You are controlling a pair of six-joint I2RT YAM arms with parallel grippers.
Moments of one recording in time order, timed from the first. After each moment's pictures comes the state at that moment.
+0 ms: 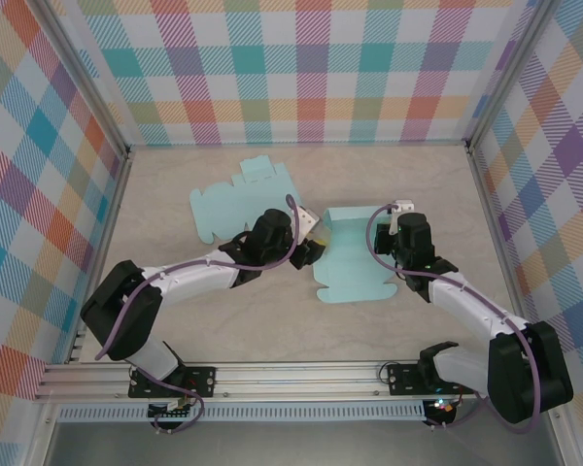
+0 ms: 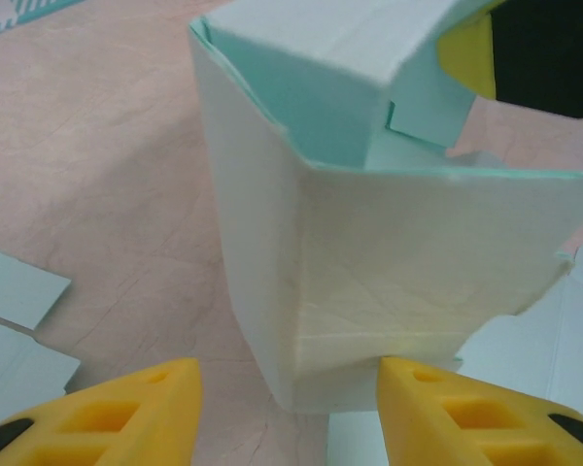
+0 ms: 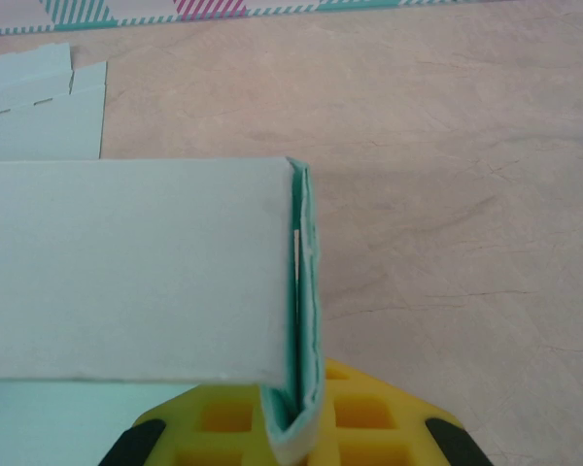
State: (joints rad) left arm -0.79 1.57 0.93 0.12 0.11 0.00; right arm 0.33 1.14 0.56 0.05 0.10 0.20
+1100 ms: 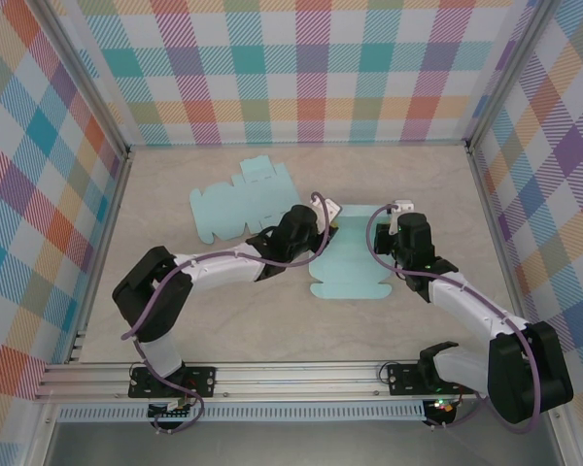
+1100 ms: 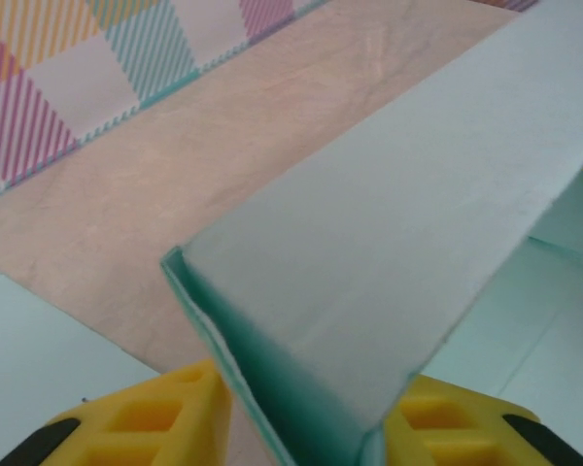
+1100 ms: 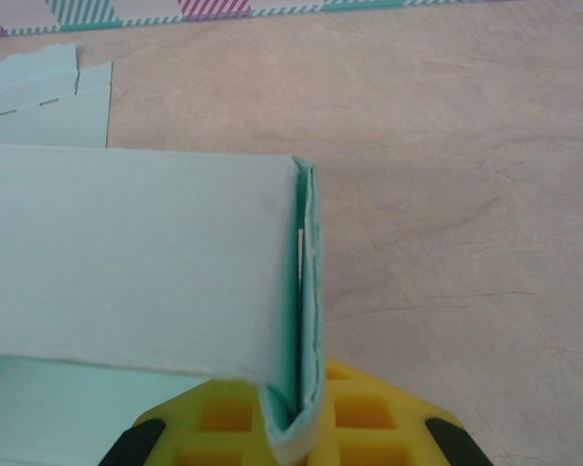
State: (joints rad) left arm -0.87 1.75 1.10 0.22 -0.23 0.07; right arm 0.33 1.14 0.56 0.05 0.09 0.20
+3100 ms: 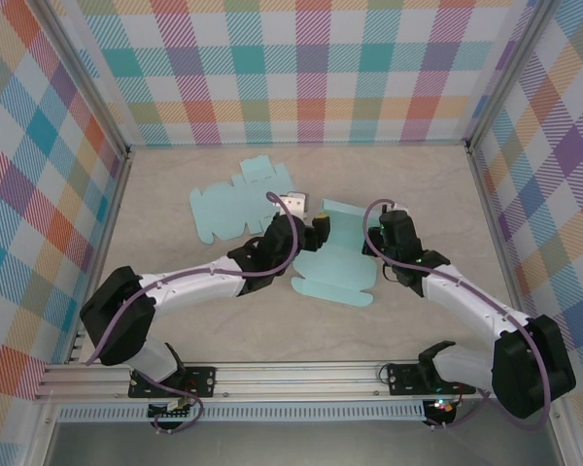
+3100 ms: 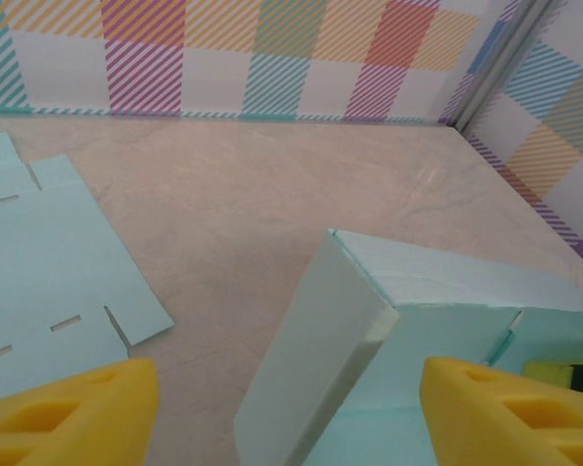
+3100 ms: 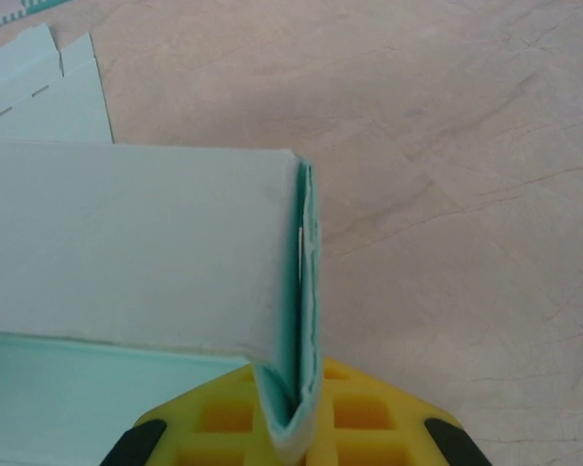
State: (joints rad) left arm -0.92 1.53 0.98 0.19 -0.46 -0.45; right arm 0.46 1.17 0.68 -0.20 0.19 0.52
